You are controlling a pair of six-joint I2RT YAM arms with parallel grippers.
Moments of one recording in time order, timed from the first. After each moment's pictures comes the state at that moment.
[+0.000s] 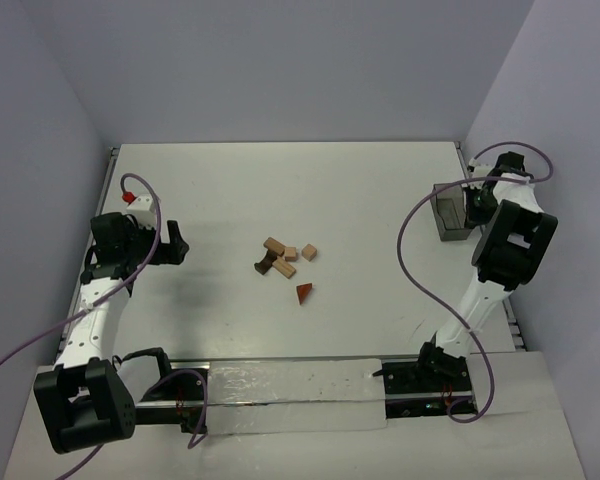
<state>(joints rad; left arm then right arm) 0.17 1.03 0.66 -0.28 0.40 0.11 -0.46 2.03 1.57 -0.76 -0.16 -0.44</state>
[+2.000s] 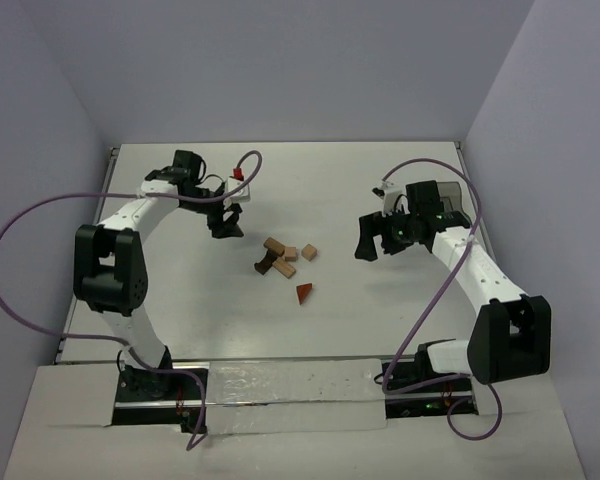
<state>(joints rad) -0.20 1.82 1.40 -0.75 0.83 1.15 0.13 1.30 0.95 -0.63 -0.50 -0.13</state>
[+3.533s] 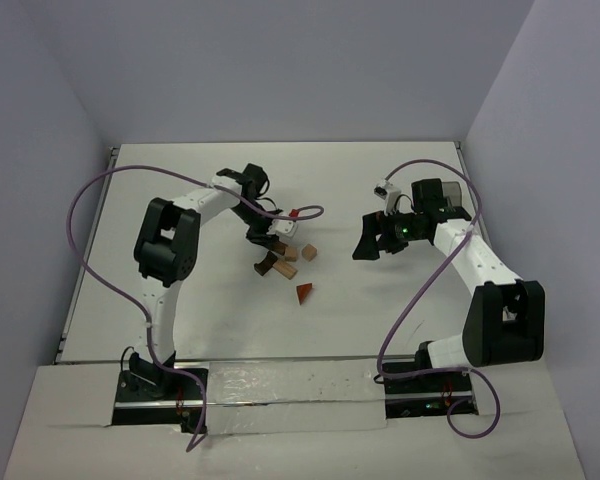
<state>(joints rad) -0.47 2.21 1.70 -0.97 0.65 1.56 0.06 1.38 0.97 -0.66 -0.72 -0.19</state>
